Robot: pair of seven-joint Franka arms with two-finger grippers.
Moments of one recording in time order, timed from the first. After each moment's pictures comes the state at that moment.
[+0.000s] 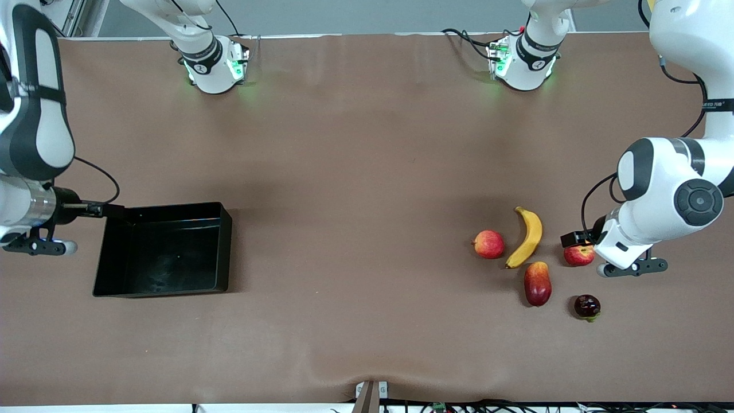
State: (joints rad) left arm 0.08 0.42 -0.14 -1.73 0.11 2.08 -0.24; right arm -0.16 0.36 0.00 -1.62 0.01 1.73 -0.08
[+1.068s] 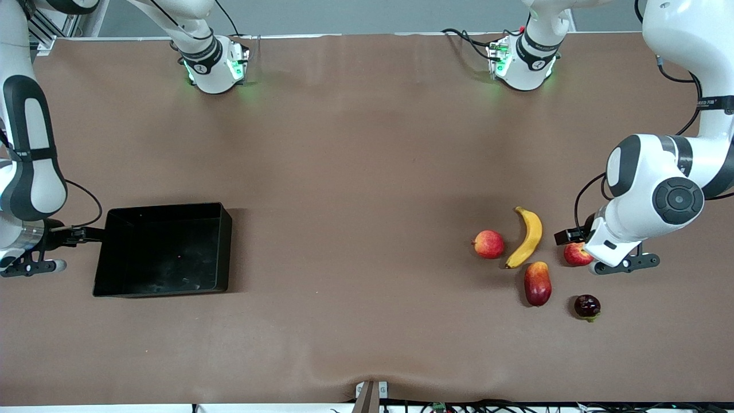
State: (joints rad) left arm 0.06 0.40 -0.15 -1.73 0.18 2.03 -0.31; right arm -0.33 0.58 -0.01 -1.62 0.01 2.07 -0.45
